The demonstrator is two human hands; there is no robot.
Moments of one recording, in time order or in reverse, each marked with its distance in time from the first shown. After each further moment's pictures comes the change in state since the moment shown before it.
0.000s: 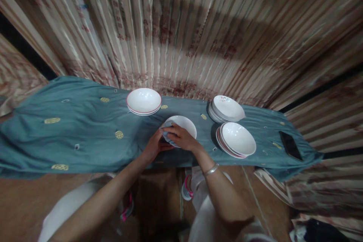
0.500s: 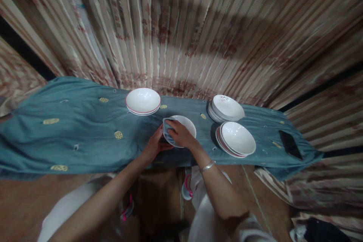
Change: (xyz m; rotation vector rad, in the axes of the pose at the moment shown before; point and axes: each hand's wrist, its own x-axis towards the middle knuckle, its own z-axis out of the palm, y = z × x) left_hand 0.000 0.000 0.001 -0.055 -0.007 -0.002; right_hand 0.013 0.007 0.007 -0.105 0.129 0.115
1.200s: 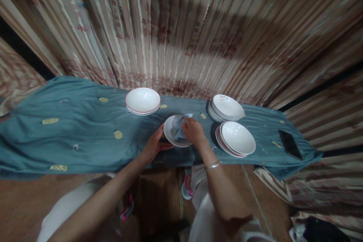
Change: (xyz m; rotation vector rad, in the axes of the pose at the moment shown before) left_hand -0.005 0.007 0.005 0.047 -0.035 0.005; right_hand -0.012 -0.001 -0.036 -0.437 0.075 0.364
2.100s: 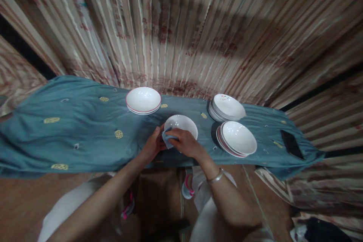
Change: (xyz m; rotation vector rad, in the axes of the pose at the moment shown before) left_hand -0.001 0.001 -0.002 -0.065 -0.032 -0.038; right_hand -0.031 -0.017 0.011 0.486 -0.097 -0.495
